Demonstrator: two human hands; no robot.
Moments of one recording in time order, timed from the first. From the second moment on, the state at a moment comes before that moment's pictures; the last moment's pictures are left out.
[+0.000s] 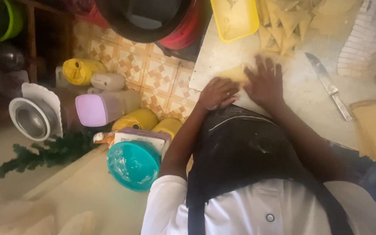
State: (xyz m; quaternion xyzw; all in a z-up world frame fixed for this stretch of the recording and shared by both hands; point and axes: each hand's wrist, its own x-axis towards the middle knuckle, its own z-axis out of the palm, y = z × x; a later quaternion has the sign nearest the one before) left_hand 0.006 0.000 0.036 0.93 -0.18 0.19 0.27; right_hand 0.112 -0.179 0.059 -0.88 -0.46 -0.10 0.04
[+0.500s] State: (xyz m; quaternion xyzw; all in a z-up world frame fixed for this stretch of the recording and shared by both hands) left_hand 0.004 -0.007 0.016 0.93 -0.16 0.17 0.27; right_hand 0.115 -0.185 0.066 -0.88 -0.46 -0.10 0.08
